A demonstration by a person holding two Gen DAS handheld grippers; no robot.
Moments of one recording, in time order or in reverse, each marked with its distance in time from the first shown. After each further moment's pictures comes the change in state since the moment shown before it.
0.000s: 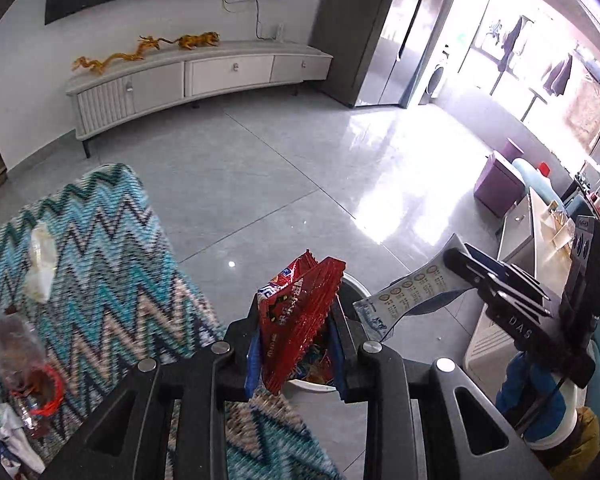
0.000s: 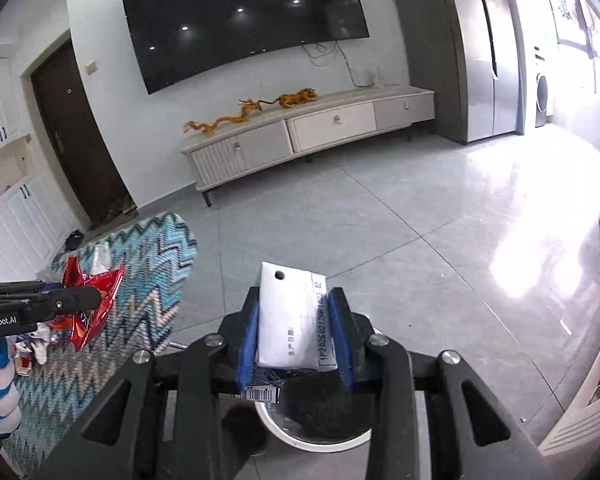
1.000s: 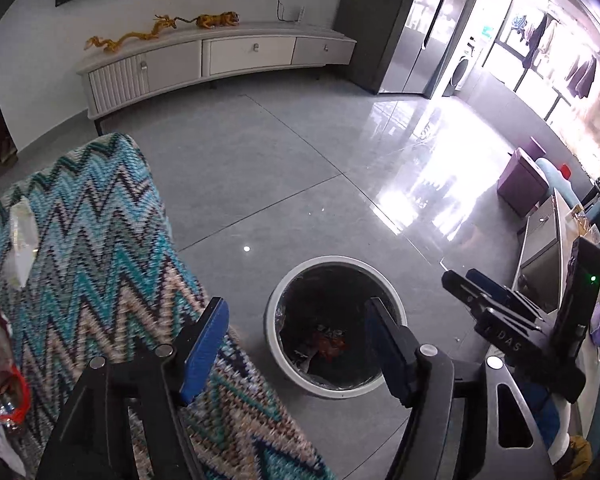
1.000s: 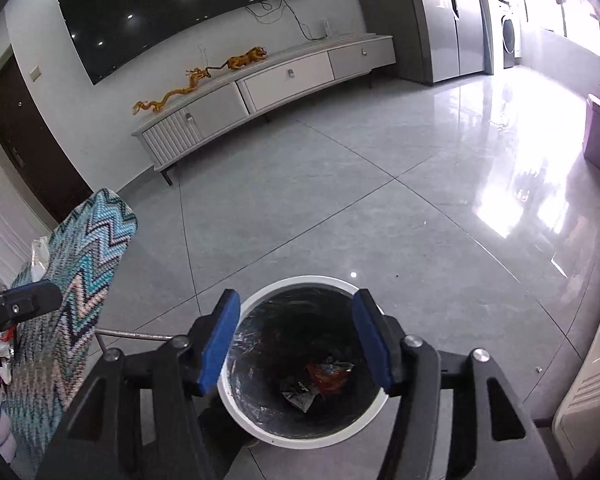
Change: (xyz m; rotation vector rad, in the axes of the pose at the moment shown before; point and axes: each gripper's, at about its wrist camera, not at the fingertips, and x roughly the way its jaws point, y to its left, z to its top) left arm 0.022 0.026 -0.014 -0.049 0.024 0.079; right arm 0.056 -0.035 -0.039 0.151 0.115 -0.057
